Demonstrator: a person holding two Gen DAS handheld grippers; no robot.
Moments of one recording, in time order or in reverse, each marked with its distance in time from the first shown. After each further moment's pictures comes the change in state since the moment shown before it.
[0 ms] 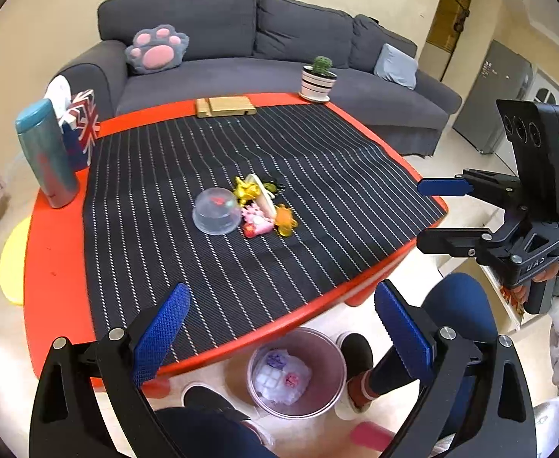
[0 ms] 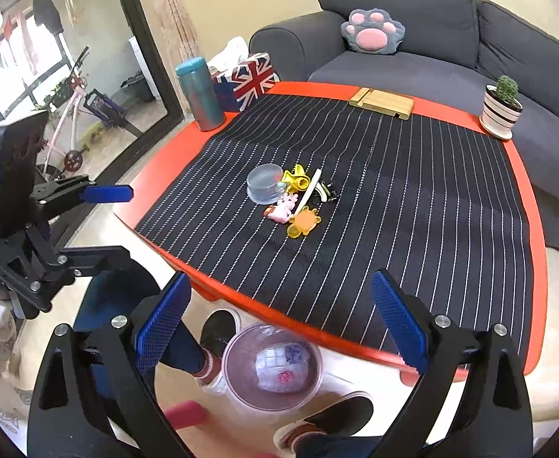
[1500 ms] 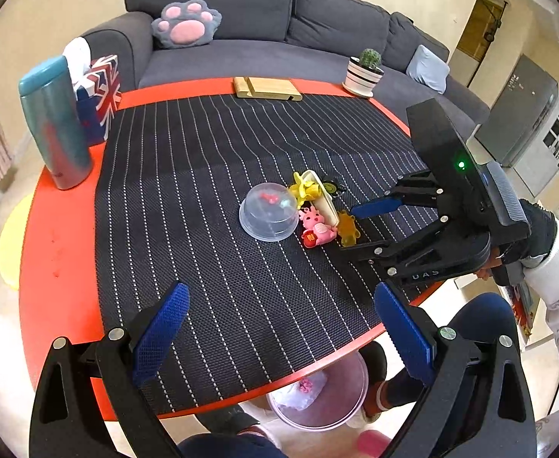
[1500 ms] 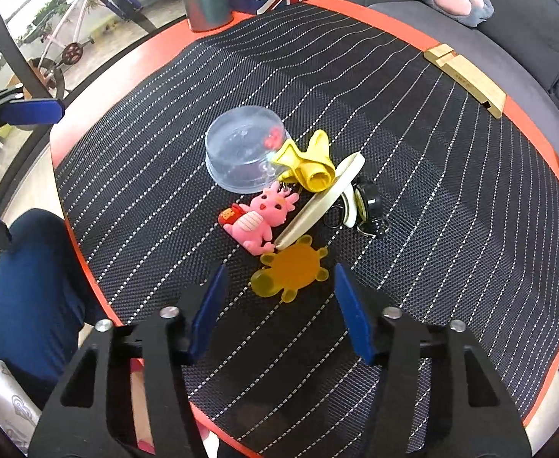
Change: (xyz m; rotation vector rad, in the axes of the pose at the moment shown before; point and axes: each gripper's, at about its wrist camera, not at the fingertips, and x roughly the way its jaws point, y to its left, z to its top) left arm 0.042 0.052 0.012 -0.086 0.047 0.032; right arm 0.168 -0.006 0.050 -0.280 0.321 -0.012
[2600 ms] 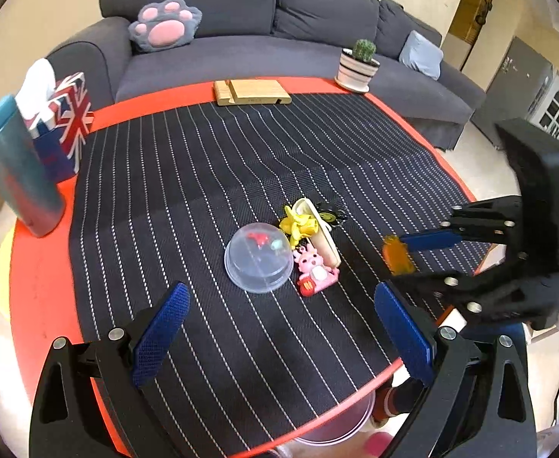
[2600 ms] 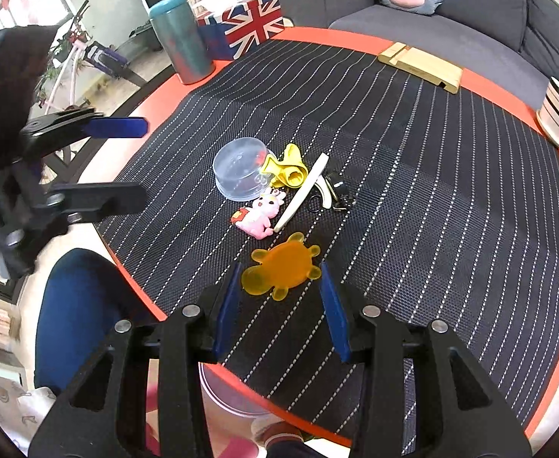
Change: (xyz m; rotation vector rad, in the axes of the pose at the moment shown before) left arm 0.042 -0.006 0.049 0.067 0.048 -0.004; right arm -0.056 -0.017 -0.031 0.198 -0.132 0.080
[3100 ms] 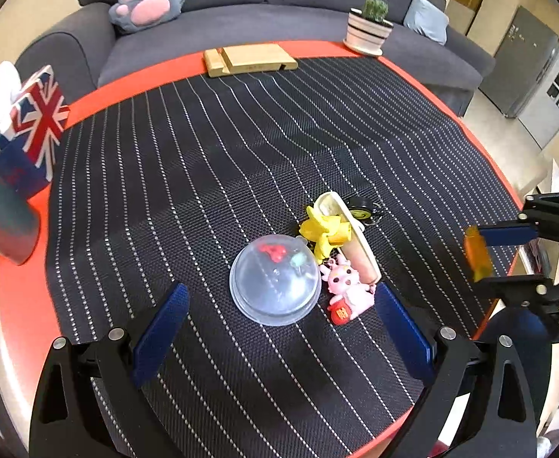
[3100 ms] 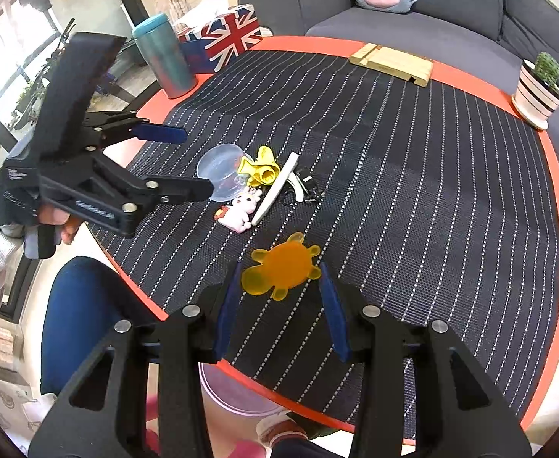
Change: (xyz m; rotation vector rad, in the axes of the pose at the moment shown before) left arm 0.054 0.008 0.020 0.053 0.125 0.026; right arm -0.019 -0.016 -0.011 0.062 -0.028 -0.023
